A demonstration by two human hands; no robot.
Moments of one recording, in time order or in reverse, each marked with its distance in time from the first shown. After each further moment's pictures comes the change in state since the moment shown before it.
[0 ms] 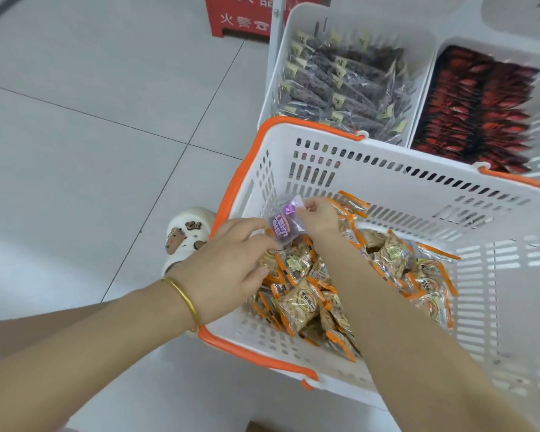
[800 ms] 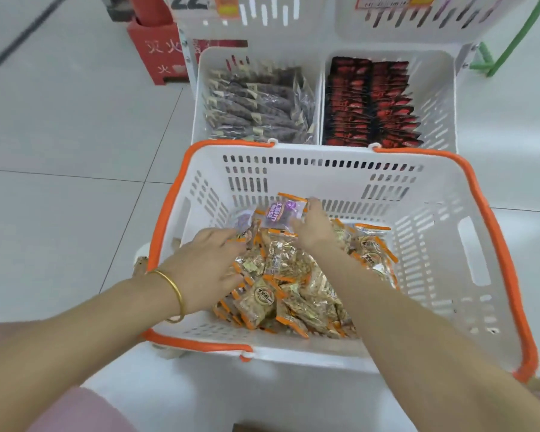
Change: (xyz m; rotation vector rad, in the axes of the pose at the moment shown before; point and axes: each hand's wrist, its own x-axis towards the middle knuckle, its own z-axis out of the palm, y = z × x) left_hand 0.023 0.065 0.002 0.279 -0.257 0.005; right_hand -0.042 0.037 -0.103 -0.128 0.069 -0.010
